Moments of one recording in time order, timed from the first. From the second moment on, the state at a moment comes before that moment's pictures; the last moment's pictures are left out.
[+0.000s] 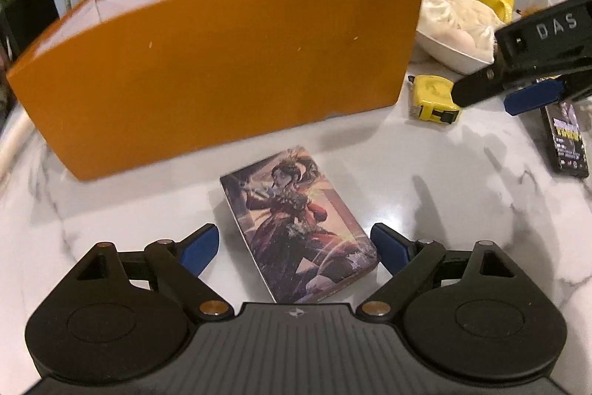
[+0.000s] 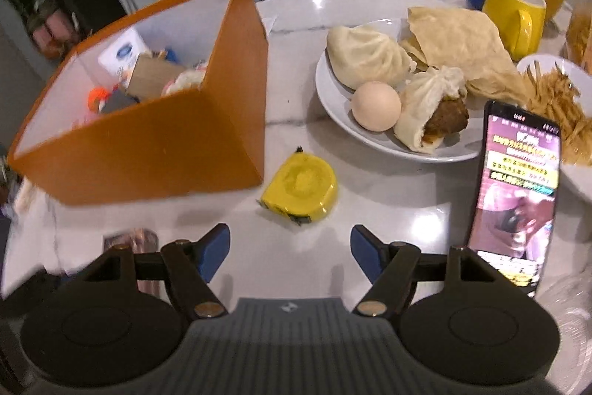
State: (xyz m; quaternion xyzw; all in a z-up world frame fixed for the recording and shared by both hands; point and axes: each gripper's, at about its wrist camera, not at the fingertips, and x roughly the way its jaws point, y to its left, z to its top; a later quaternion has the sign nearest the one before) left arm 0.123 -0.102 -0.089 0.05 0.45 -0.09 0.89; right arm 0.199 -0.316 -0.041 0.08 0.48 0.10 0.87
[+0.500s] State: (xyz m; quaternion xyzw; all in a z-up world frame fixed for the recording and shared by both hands) left arm 0.114 -0.046 -0.083 0.01 0.43 -0.08 0.90; right arm 0.234 -0.299 -0.072 0.12 0.47 0.06 0.87
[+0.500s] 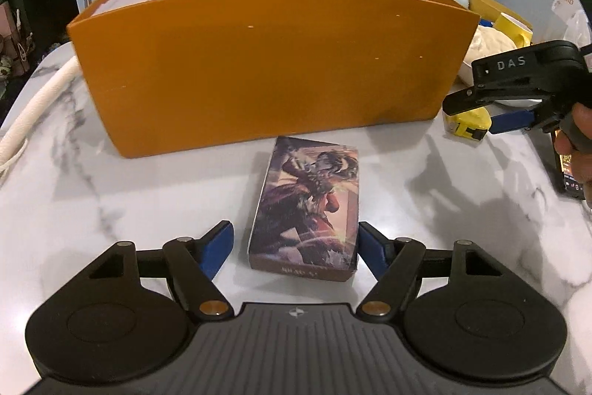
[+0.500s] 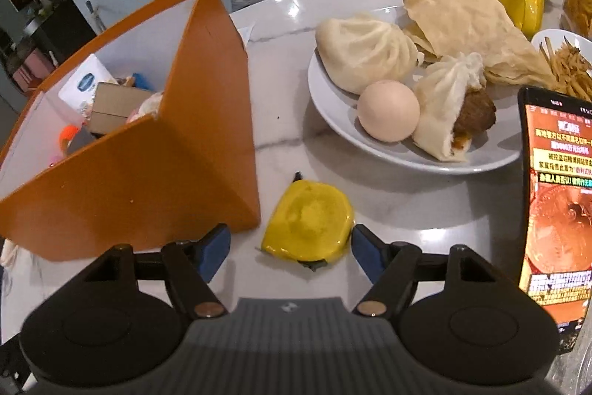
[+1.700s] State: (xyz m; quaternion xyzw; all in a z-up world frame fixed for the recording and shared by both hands) left arm 0.128 -0.063 -0.087 0.06 0.42 -0.10 0.90; right arm 0.241 -0.290 -0.080 0.03 0.45 0.07 0.89
